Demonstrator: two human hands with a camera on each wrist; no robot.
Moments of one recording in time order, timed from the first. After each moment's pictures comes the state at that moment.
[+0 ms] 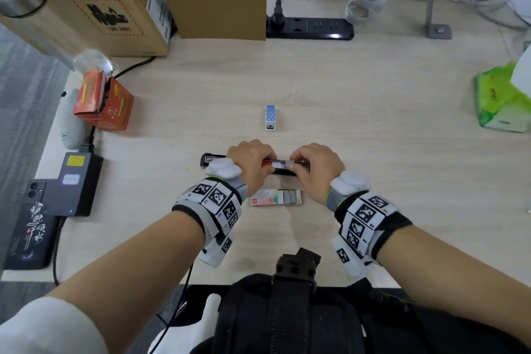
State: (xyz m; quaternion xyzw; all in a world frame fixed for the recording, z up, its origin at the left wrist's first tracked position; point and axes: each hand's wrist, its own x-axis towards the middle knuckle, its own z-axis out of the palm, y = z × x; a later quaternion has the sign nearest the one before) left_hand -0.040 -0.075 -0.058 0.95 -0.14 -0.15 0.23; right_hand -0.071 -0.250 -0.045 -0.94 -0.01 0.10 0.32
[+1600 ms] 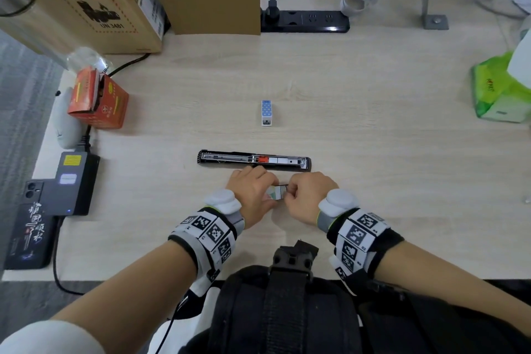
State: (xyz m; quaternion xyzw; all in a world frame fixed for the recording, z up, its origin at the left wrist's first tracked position) left_hand -0.099 -0.072 -0.066 0.94 -0.24 -0.12 0.21; right_hand -0.110 -0.237 -0.044 -0.95 0.00 0.25 0.21
